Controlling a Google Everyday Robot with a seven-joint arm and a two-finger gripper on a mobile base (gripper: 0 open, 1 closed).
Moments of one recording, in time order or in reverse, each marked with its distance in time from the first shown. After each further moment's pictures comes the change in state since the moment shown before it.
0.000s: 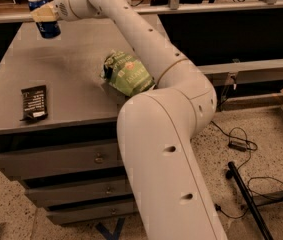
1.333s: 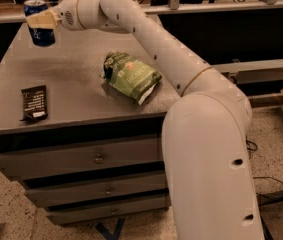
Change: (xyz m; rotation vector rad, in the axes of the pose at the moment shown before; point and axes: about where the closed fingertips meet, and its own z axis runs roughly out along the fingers) arm 0.001 0.061 -0.038 -0.163 -0.108 0.069
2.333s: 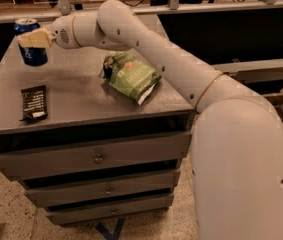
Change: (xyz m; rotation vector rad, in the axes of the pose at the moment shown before) arm 0.033 0.061 -0.006 -0.086 0.015 0.051
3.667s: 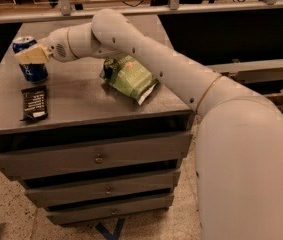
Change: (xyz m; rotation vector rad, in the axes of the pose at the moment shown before) arm 0.035 0.029 0.009 -0.062 0.080 -0.079
